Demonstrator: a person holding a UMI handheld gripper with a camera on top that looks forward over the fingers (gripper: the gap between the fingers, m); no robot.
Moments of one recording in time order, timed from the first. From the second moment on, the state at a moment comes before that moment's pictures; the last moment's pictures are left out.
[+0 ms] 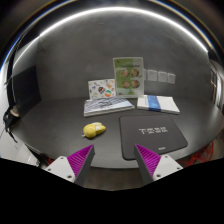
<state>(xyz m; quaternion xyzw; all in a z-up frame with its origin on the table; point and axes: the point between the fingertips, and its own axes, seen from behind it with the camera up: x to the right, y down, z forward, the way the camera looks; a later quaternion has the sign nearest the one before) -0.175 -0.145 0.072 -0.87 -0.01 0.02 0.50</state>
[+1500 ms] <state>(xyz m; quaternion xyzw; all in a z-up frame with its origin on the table) -0.127 0.034 0.187 -0.80 -0.01 -0.07 0.59</state>
